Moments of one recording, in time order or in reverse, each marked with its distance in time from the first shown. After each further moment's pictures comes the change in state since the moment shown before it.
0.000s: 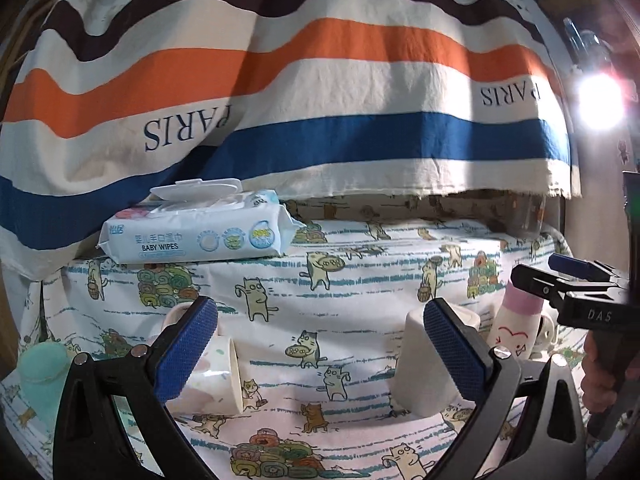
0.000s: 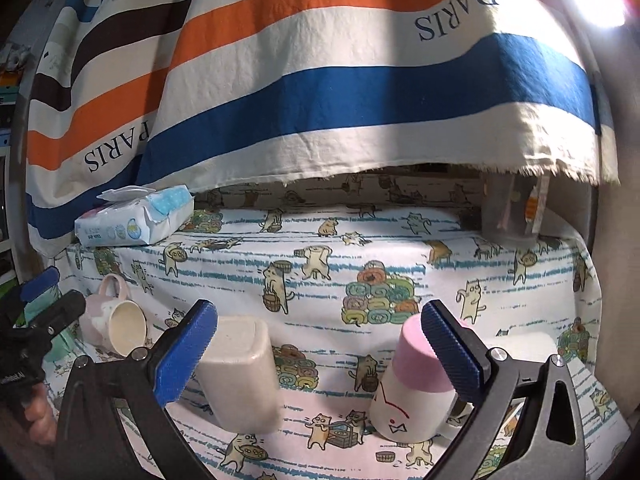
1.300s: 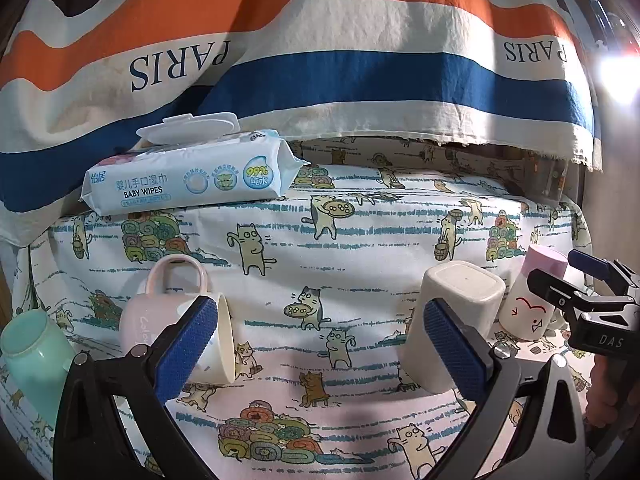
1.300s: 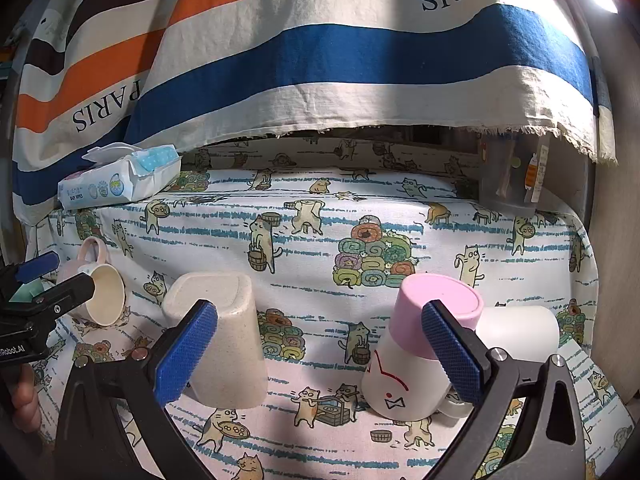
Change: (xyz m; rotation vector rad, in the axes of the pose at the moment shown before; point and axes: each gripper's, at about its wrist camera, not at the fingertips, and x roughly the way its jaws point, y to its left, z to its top) left arm 0.032 0.000 -0.015 -0.030 0.170 0.019; right arm 0.014 0.003 -0.026 -0.038 0.065 -0.052
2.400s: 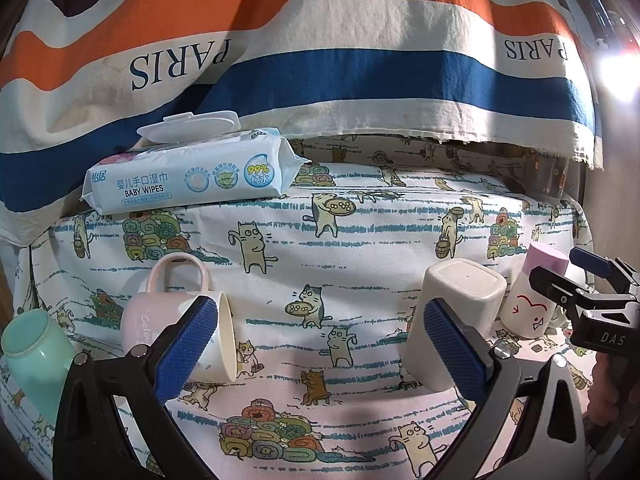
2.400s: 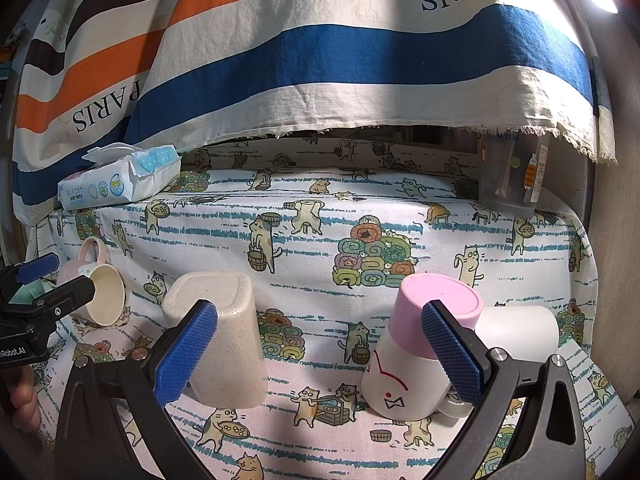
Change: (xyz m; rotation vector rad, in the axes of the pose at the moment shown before) left arm 0.000 0.000 -0.001 0.002 0.005 0.005; right arm -0.001 -0.001 0.000 -0.002 -0.001 0.001
